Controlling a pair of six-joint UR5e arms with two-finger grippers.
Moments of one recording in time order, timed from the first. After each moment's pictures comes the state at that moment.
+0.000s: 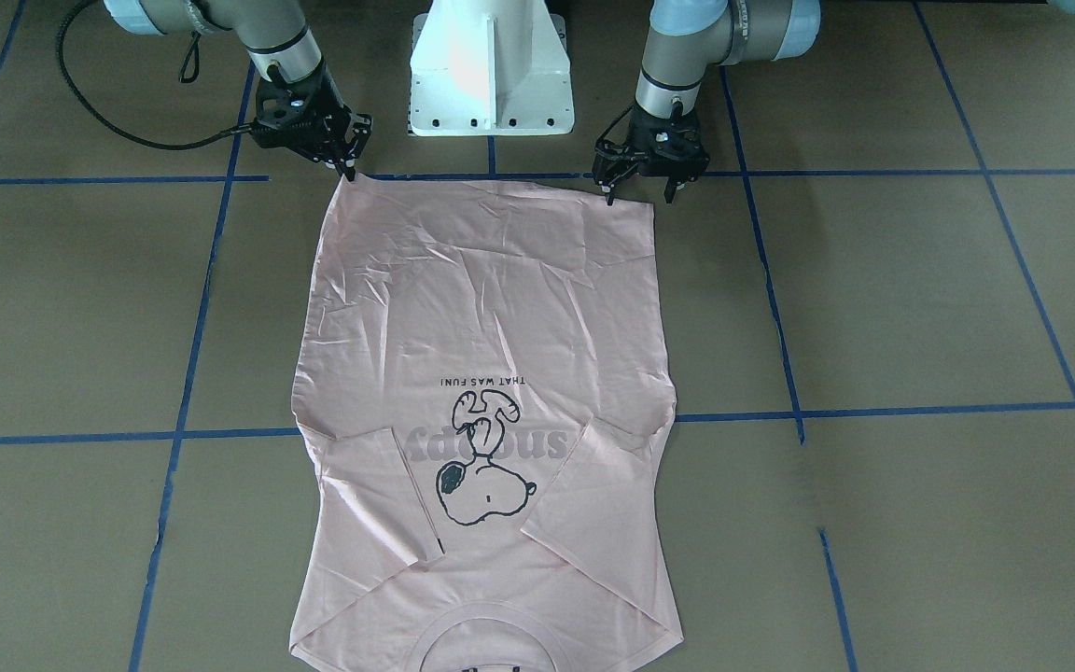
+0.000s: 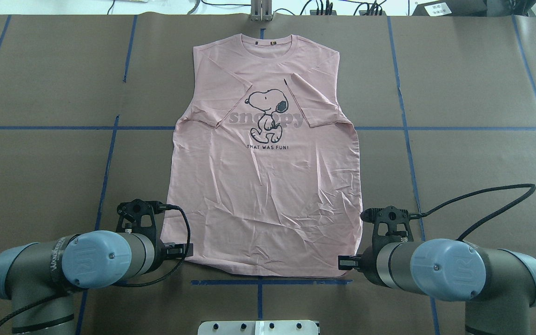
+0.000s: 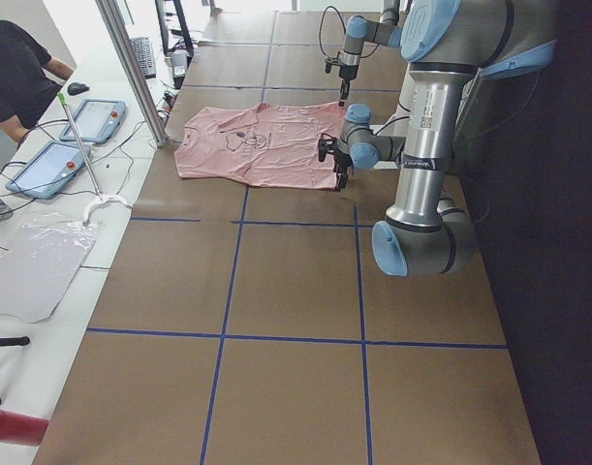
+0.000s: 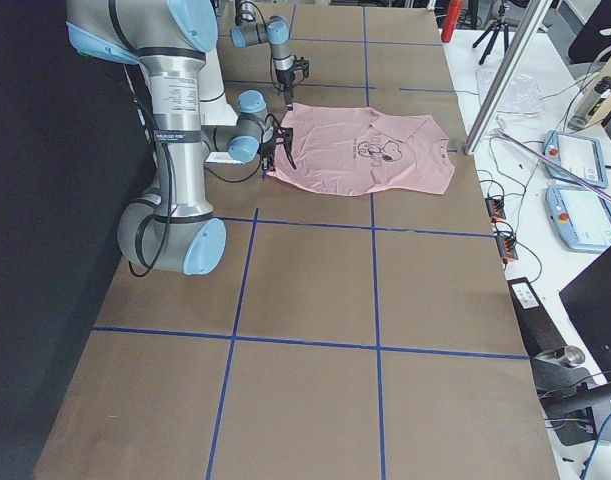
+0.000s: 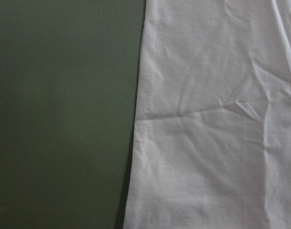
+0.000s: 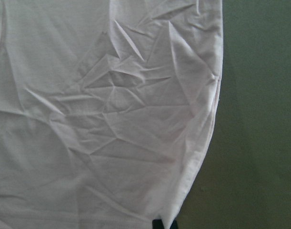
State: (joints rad) left arm -0.24 -1.80 -1.98 -1.77 -1.59 -1.46; right arm 0.21 -1.47 2.11 -1.28 1.62 1.47
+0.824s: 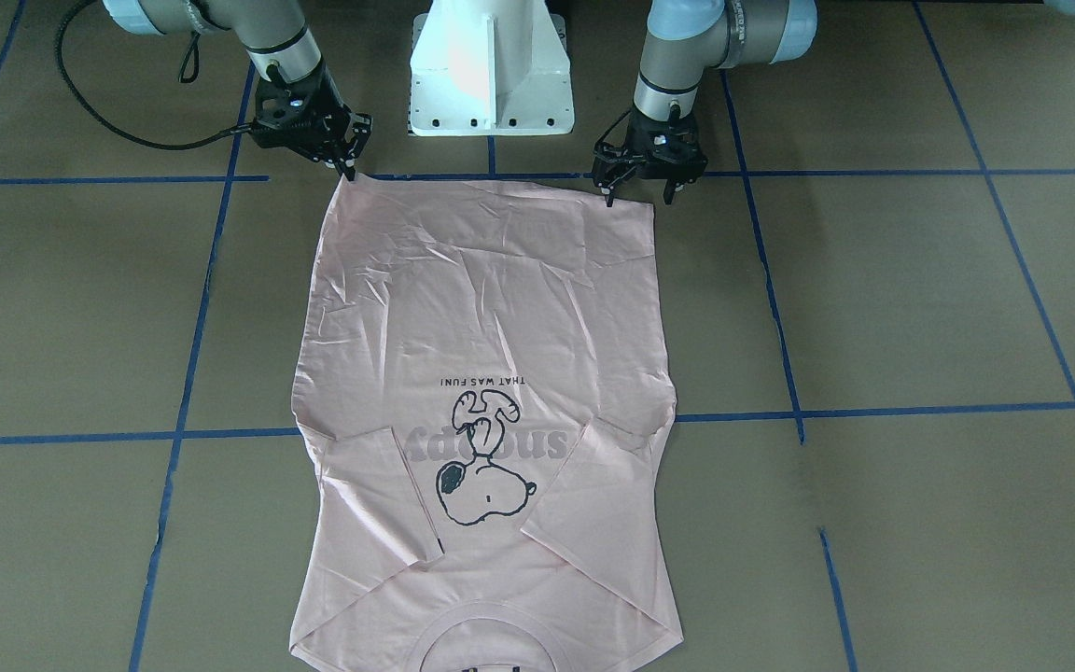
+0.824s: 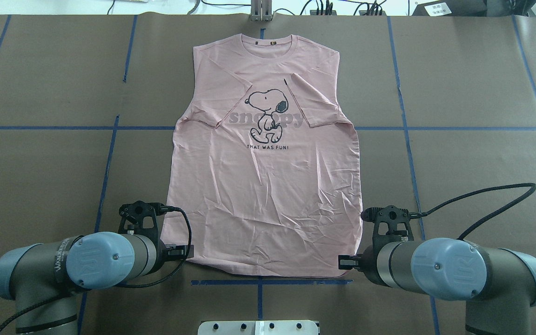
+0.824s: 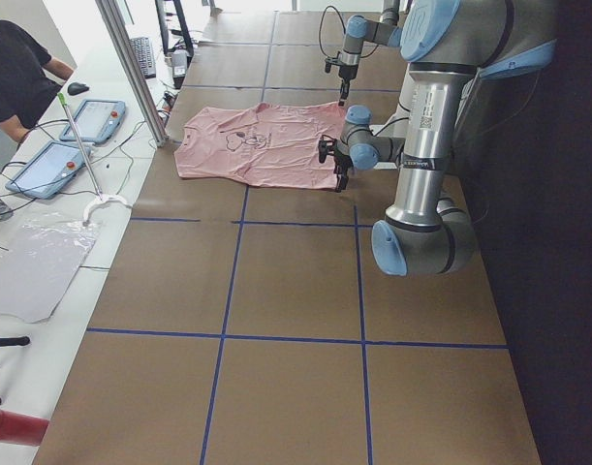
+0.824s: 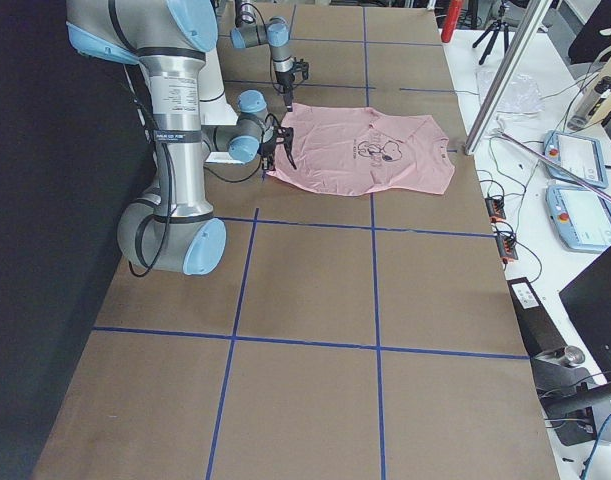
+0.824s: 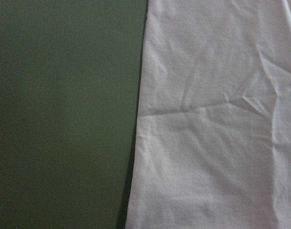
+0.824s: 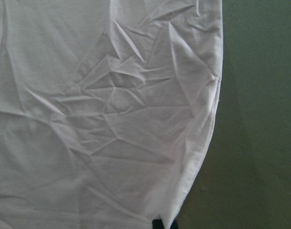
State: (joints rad) left arm -0.24 -1.81 -1.97 -1.77 -1.59 -1.46; right arm 0.21 -1.47 2.11 -1.28 1.63 1.47
